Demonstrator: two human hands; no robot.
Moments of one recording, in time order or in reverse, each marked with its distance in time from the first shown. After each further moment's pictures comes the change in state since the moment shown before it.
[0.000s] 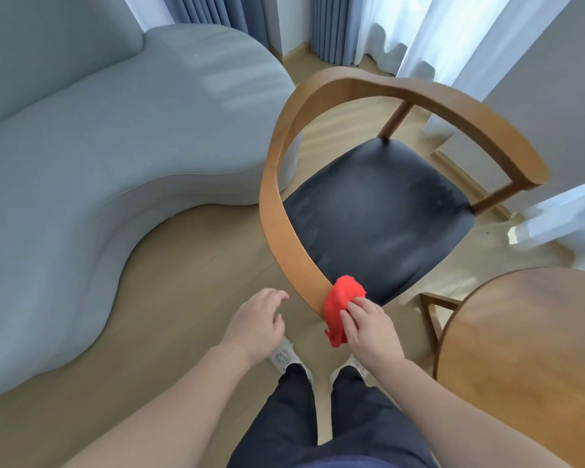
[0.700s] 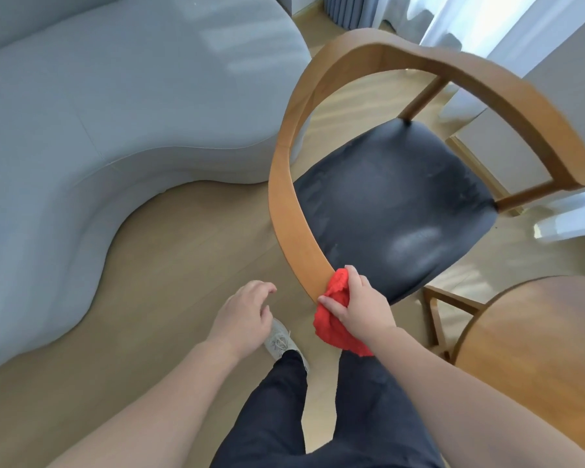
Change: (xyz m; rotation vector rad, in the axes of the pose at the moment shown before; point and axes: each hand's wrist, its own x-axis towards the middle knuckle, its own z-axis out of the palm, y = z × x) left_hand 0.030 -0.056 0.005 -0.047 0.009 -0.076; right_hand 0.074 -0.025 0.021 -0.030 -0.146 0.097
